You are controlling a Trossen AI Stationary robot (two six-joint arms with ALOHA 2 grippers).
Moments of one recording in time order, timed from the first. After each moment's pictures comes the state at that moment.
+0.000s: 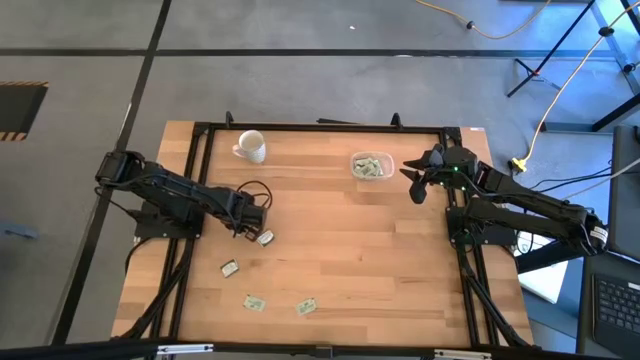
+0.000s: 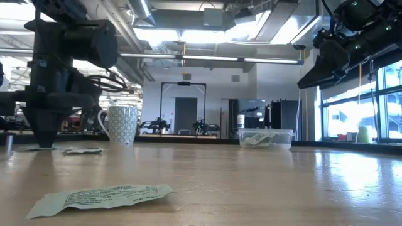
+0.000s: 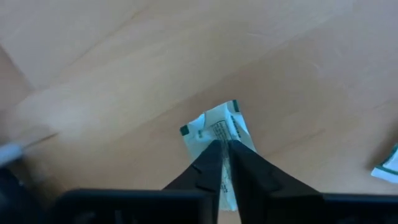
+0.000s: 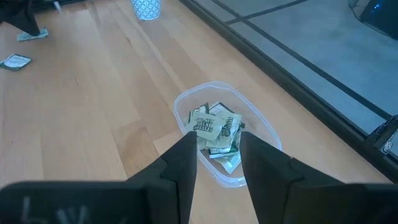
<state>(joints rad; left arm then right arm) -0.10 1.42 0.59 -0.81 -0.09 -1.18 -0.52 0.57 0.39 -0.30 0.01 -0.01</state>
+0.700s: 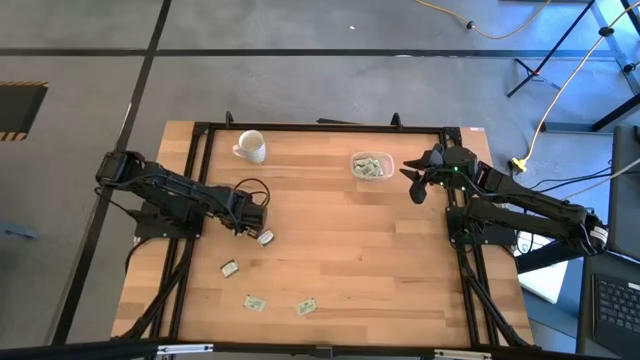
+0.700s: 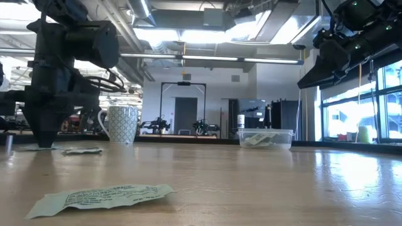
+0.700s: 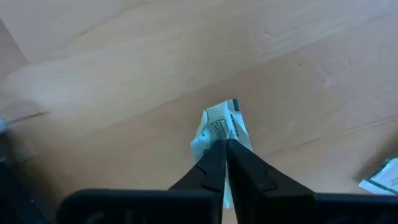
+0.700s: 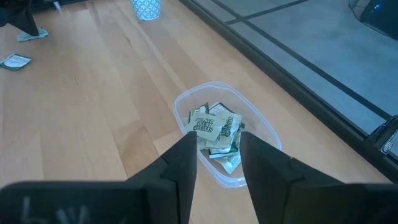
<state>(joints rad) -0.10 1.42 0.59 -0.80 -0.04 -1.30 -0.52 0.57 0.39 -0.30 0.01 -0.01</state>
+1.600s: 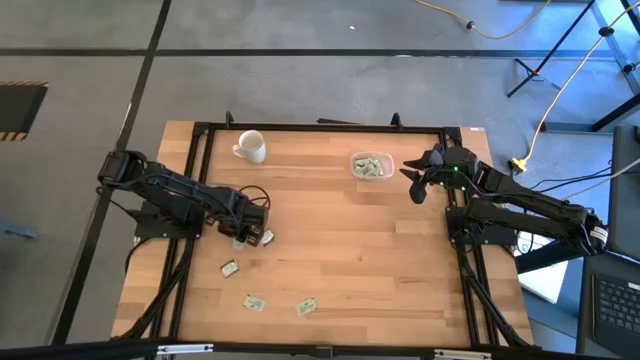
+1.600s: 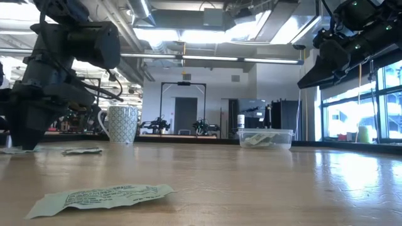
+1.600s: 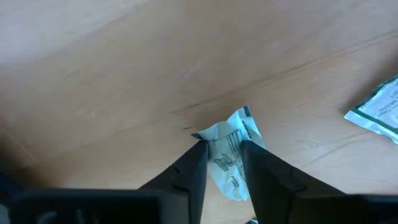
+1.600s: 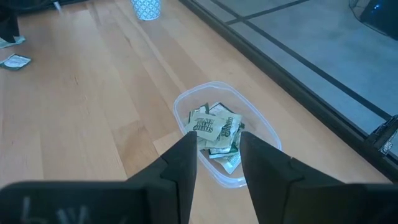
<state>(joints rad) -0.10 1.44 0.59 -0.78 0.15 -1.30 -0.52 0.57 0.39 -0.30 0.01 -0.01</state>
